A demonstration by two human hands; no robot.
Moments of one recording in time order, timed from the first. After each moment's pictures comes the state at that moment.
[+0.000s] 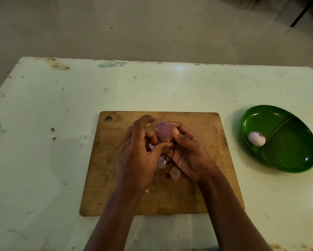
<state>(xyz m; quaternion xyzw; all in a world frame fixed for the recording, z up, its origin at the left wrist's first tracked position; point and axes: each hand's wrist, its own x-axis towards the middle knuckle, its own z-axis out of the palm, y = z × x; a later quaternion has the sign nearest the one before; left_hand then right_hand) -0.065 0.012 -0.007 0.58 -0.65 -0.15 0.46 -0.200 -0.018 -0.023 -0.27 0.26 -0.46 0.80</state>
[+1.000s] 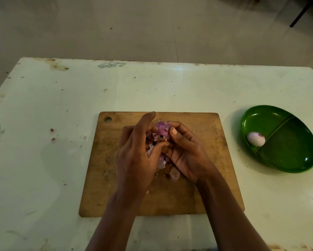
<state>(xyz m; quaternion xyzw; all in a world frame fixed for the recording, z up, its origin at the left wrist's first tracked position) -0.067 0.016 -0.001 0.58 -0.66 -0.07 0.47 -0.199 -0.018 -0.024 -0.26 0.26 -0.47 0.80</state>
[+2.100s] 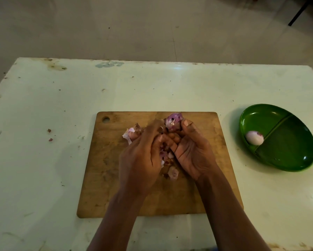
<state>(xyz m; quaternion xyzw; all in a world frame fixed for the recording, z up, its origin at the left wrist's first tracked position) -0.073 0.014 -0.012 0.56 -0.69 -0.10 0.45 -0.205 -0.024 -0.028 -0.16 0.26 -0.56 0.77</state>
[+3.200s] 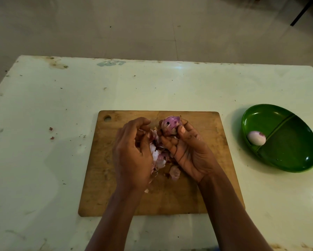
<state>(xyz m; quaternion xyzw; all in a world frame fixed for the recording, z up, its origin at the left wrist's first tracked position) -0.066 0.011 -0.013 0.62 -0.58 -0.13 0.51 -0.200 -0.020 -0.021 -0.18 0.24 -0.51 0.80</state>
